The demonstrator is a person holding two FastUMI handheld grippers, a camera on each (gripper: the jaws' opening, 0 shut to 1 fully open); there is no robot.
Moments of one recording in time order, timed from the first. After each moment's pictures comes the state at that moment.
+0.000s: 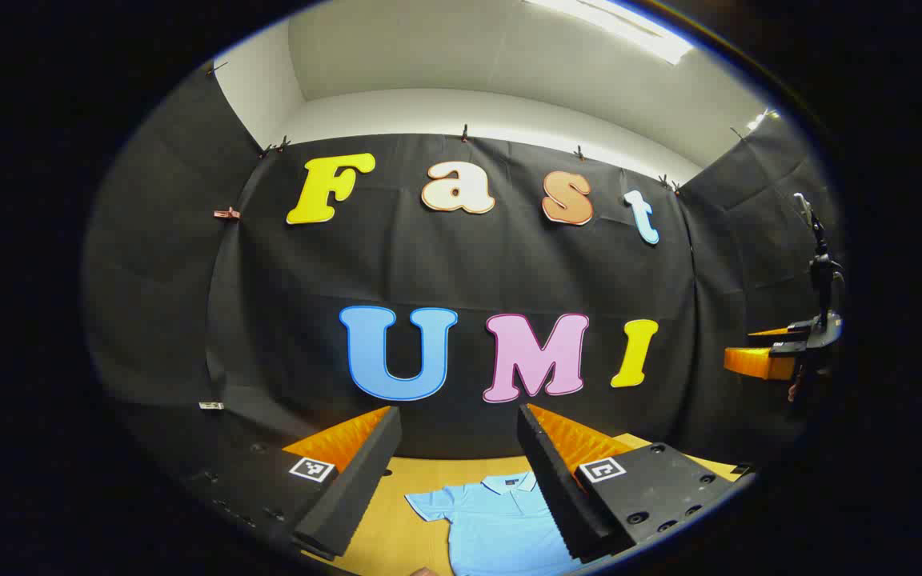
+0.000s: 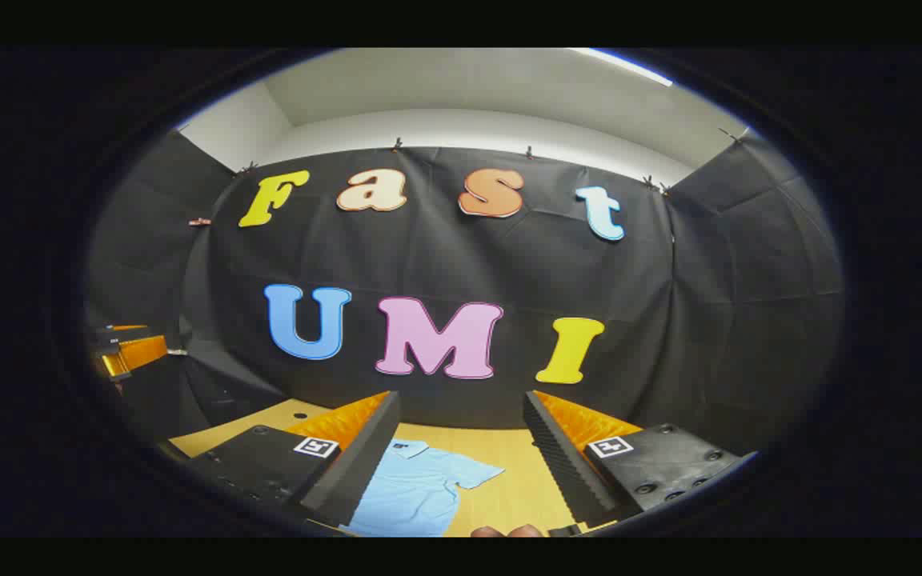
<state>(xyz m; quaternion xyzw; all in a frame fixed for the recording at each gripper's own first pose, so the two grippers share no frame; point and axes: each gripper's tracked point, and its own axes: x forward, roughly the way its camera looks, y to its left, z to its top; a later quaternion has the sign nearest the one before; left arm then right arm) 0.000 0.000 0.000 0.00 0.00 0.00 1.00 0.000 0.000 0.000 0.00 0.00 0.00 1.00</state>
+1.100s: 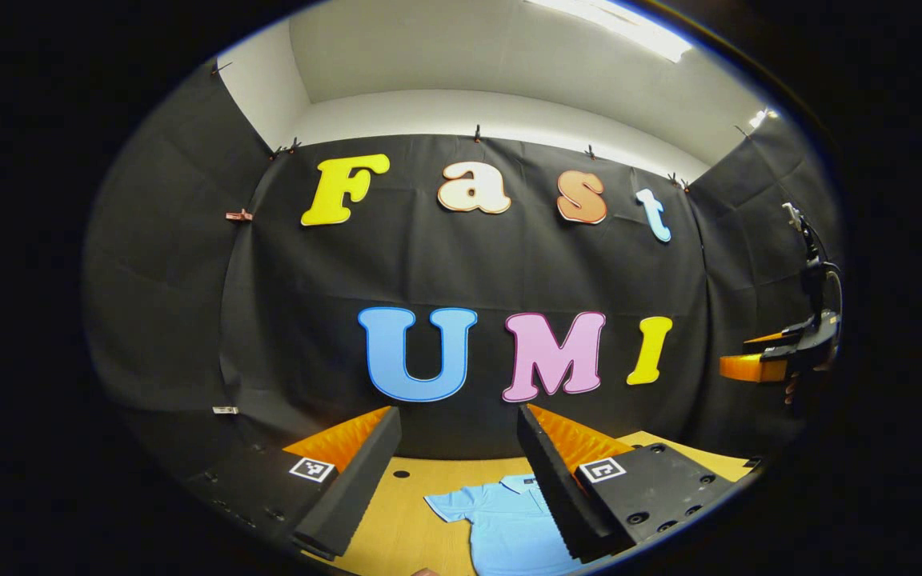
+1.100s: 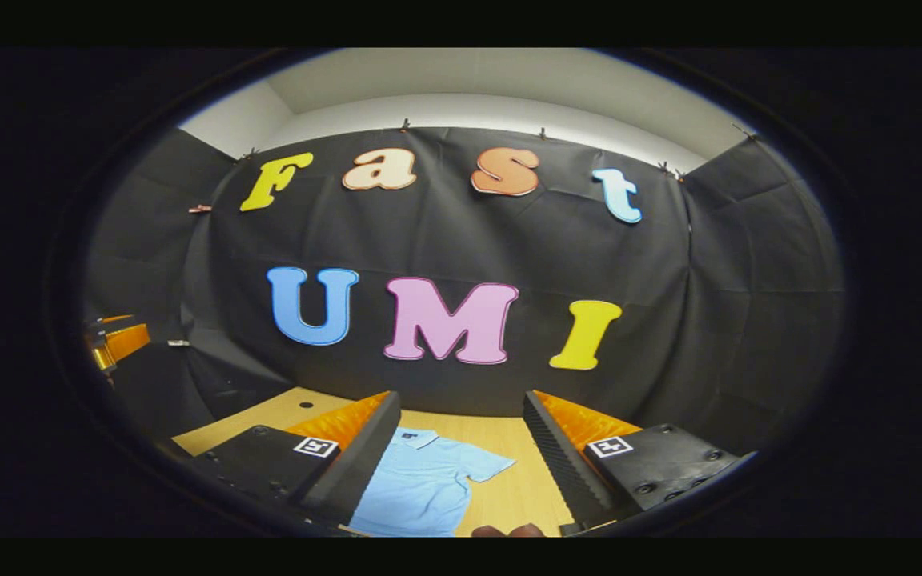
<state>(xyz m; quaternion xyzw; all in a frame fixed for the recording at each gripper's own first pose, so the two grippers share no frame) -0.004 0.030 -0.013 0.00 0.01 0.02 1.00 0.032 0.032 -0.035 0.00 0.05 0.04 1.00</state>
